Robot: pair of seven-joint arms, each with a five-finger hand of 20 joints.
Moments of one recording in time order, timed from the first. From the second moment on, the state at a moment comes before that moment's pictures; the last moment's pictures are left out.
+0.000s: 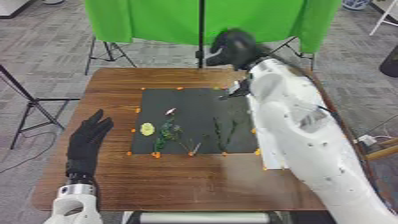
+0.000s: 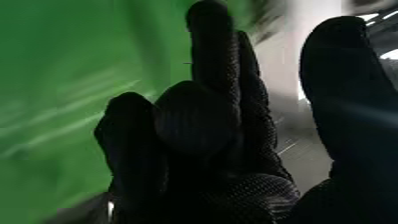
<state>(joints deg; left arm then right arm) 122.4 -71.6 -93.9 -114.9 56.3 12.3 15.3 -66.5 -66.2 65.2 -107.4 -133.6 -14.7 18.5</state>
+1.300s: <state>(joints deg) 123.5 -72.0 -94.2 -115.7 56.7 12.3 13.6 -93.4 -57.5 87.3 -92.4 -141.9 -0.9 25.3</state>
